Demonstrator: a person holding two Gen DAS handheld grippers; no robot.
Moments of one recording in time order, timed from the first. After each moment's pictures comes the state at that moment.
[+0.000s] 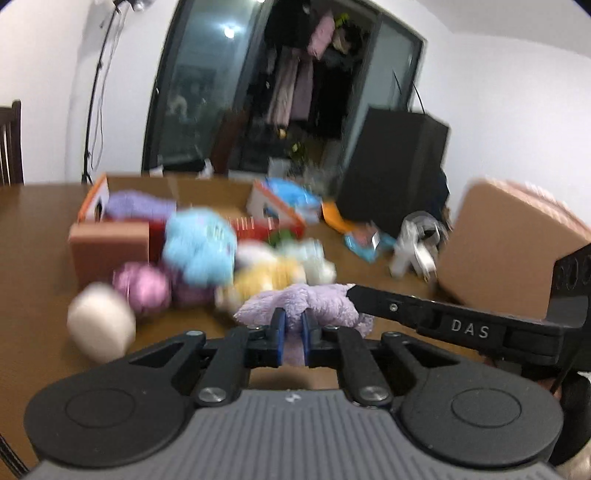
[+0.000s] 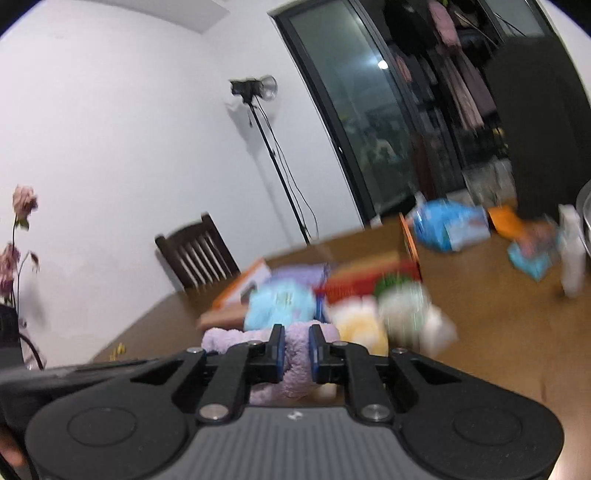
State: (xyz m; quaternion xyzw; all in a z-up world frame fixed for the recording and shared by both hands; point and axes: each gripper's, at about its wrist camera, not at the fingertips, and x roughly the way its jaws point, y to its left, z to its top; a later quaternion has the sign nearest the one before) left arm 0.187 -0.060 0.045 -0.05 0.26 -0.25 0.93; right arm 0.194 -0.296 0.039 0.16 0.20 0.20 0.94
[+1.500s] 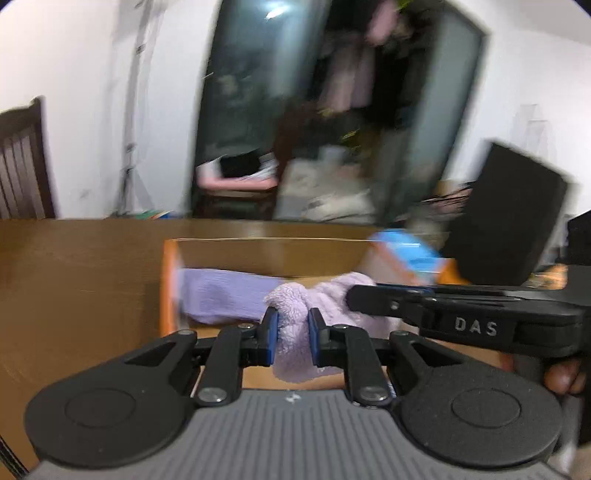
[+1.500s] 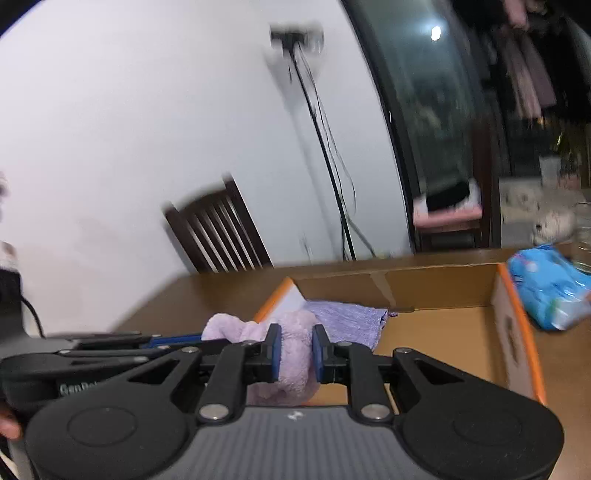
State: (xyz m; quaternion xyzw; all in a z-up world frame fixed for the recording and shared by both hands) left arm 0.465 0.030 0.104 -0.05 0.31 -0.15 0.94; right arm 0.470 -0.189 0.114 0.09 0.30 0.26 0.92
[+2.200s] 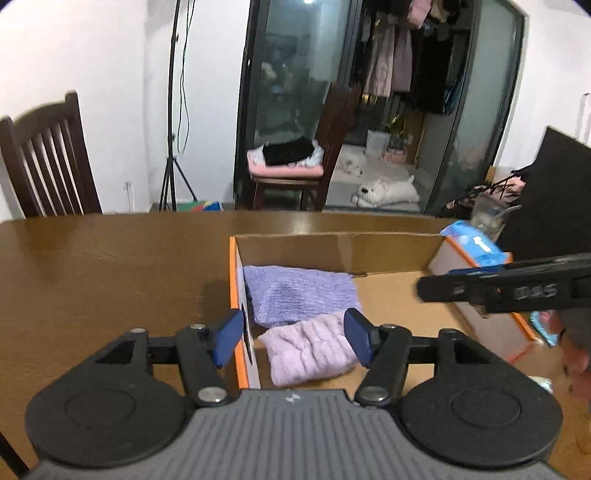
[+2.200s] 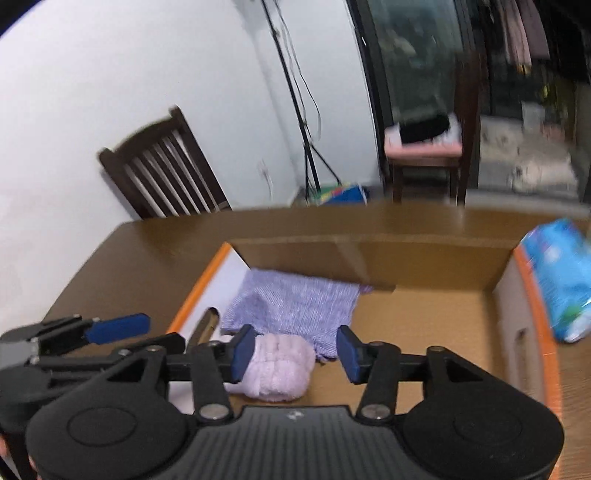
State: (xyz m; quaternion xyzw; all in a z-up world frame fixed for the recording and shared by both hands) left arm 0.467 0.047 0.109 -0.02 0.32 -0.10 0.94; right arm 0.510 -0.183 0.117 0.05 0.36 0.22 0.90
